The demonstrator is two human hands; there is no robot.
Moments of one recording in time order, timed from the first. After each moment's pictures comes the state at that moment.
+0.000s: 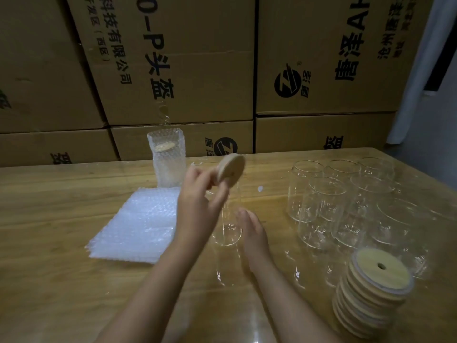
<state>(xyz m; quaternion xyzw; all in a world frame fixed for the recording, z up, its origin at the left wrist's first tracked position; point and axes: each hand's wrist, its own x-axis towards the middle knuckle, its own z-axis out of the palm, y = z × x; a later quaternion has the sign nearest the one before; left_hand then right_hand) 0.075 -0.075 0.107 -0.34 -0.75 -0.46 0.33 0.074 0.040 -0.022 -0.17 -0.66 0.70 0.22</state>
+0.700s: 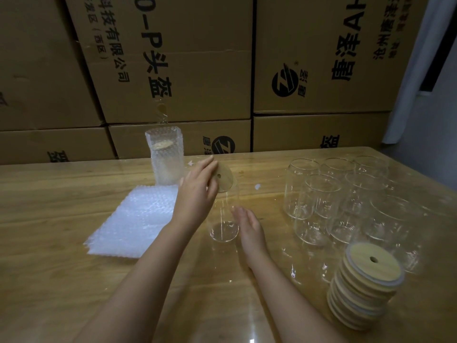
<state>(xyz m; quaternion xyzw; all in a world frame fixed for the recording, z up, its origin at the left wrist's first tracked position) 0.030 -0.074 0.093 -0.33 -0.84 -0.36 0.25 0.072 0.040 -0.020 -0.16 -0.65 0.71 0.21</state>
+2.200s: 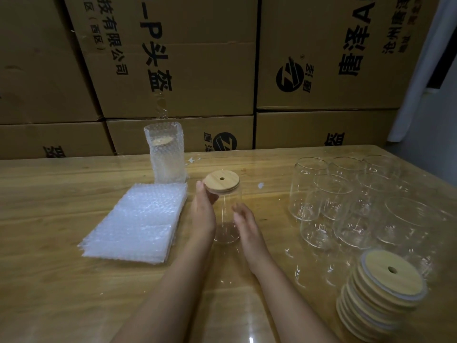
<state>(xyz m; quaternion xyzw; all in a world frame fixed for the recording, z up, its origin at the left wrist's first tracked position) 0.021 -0.044 0.035 -0.12 -0.62 -0.77 0.04 0.077 0.038 -0.018 -0.09 -0.68 0.71 0.17</state>
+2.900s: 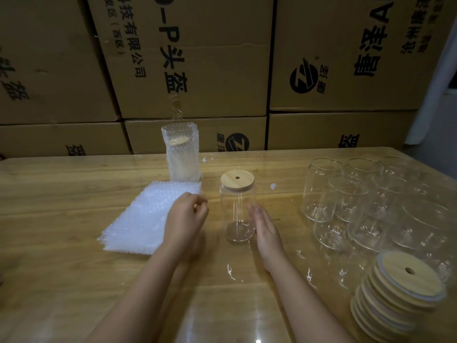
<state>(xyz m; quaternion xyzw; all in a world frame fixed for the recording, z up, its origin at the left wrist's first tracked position) 0.011 -0.126 0.037 -0.20 -0.88 -0.40 0.19 0.081 0.038 -0.016 -0.11 -0.68 0.70 0.18</state>
